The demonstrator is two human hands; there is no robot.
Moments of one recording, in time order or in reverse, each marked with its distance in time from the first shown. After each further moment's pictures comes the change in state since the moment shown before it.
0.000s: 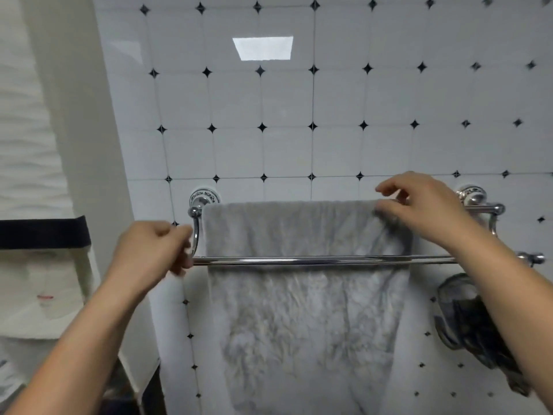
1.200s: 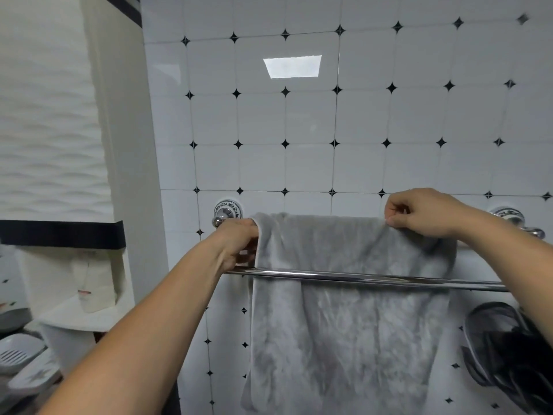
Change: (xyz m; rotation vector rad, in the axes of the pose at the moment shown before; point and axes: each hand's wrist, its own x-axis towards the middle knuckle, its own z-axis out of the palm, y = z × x) left_hand 0.041 0.034 0.073 -0.421 -0.331 -0.276; right_hand 0.056 0.013 0.007 -0.120 -0.375 -0.087
